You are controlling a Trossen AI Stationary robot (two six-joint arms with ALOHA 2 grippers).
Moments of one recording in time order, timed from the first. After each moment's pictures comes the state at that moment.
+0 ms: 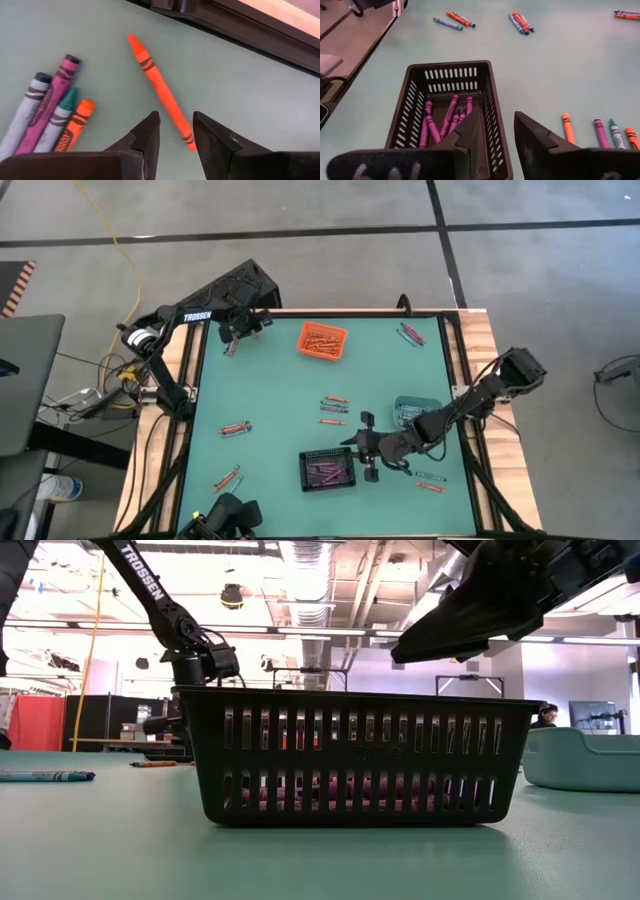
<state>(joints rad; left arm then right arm) 0.96 1.74 1.00 -0.40 -0.06 -0.93 0.49 1.58 0.74 0.32 0.41 0.25</state>
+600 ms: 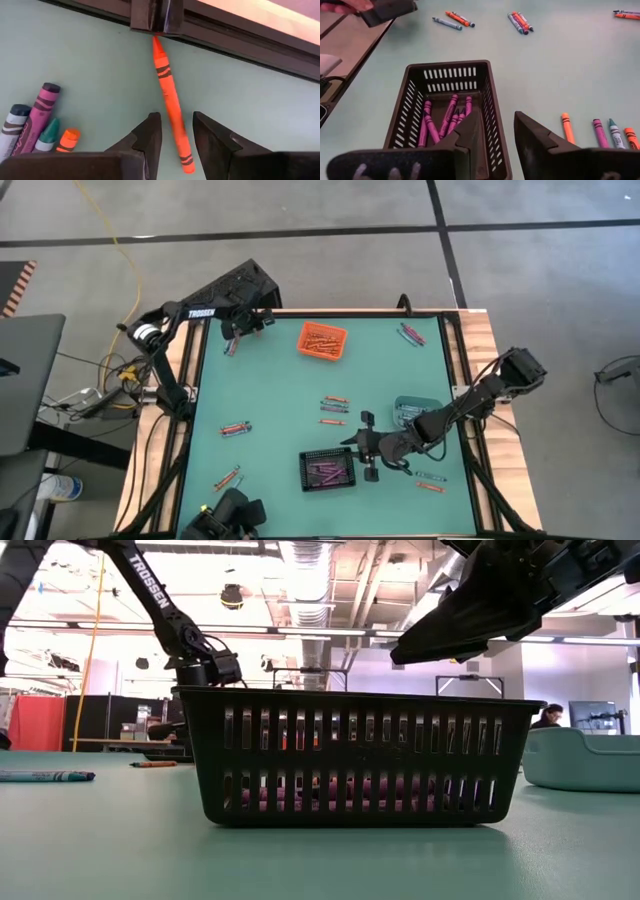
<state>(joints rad) 0.98 1.84 1.02 -0.37 -0.03 -0.88 0.49 1.58 0.74 0.32 0.41 0.25</state>
